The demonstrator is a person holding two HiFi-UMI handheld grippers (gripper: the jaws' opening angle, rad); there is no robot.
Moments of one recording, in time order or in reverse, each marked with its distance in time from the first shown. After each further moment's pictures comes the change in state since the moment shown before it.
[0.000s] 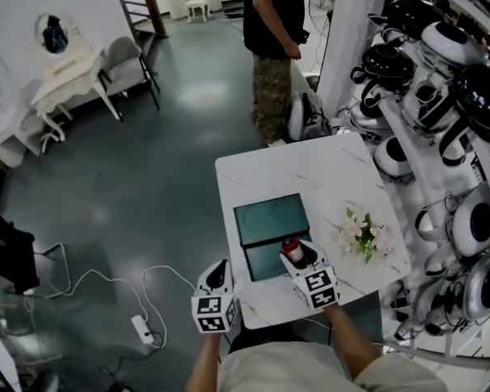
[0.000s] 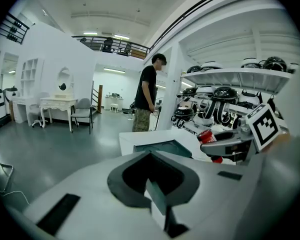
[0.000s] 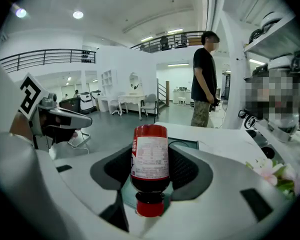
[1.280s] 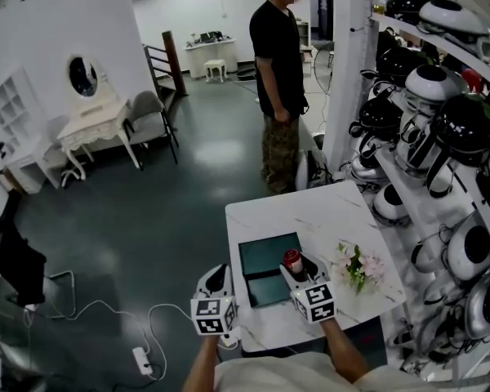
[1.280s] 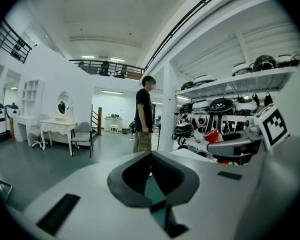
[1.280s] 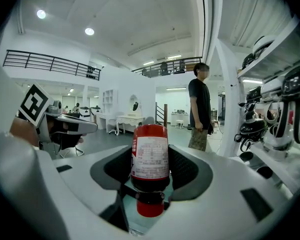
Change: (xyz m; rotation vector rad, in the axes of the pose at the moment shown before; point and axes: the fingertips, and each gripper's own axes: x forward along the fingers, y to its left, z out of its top) left arm -0.041 -0.031 0.095 0.095 -0.221 0.024; right arm -0.074 -0.003 0.089 -0.042 -0.265 -0.038
